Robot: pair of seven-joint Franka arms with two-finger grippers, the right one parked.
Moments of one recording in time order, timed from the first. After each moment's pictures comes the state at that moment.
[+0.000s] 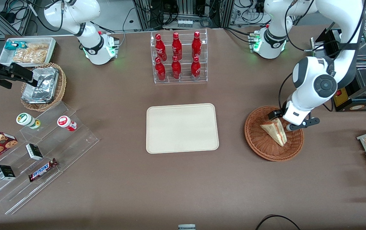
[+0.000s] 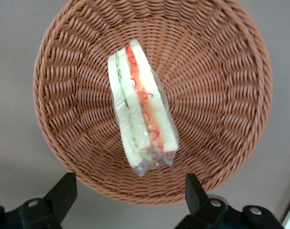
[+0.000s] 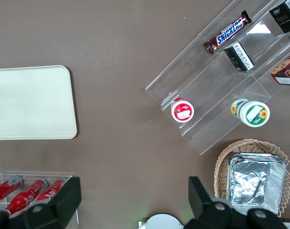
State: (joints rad) arm -0.03 0.12 -0.14 -2.24 0.02 2.27 -0.54
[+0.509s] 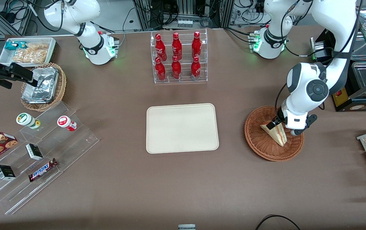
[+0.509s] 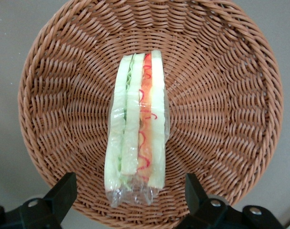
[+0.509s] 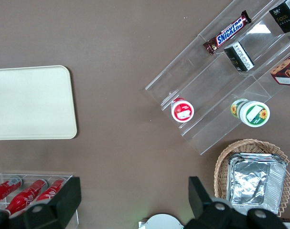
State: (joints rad) arm -0.04 0.19 -0.13 -2.24 0.02 2.37 -0.87
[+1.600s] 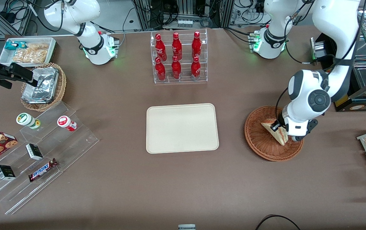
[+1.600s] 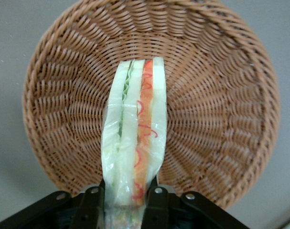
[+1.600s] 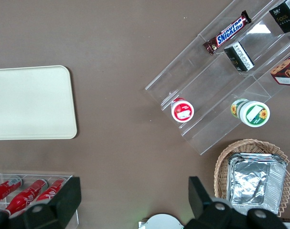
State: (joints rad) arm -0.04 0.24 -0.13 -2.07 0.02 2.17 -0.84
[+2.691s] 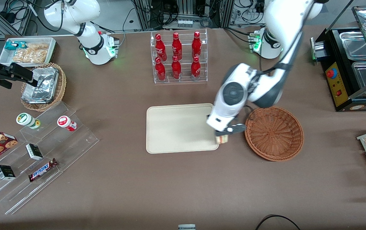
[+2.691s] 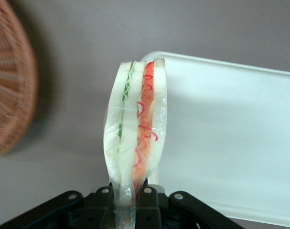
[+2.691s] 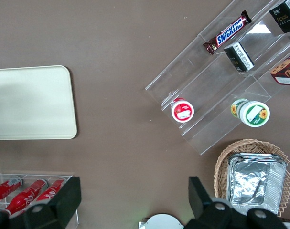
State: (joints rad) arm -0.51 0.49 -0.15 -1.64 0.01 2.01 -0.85
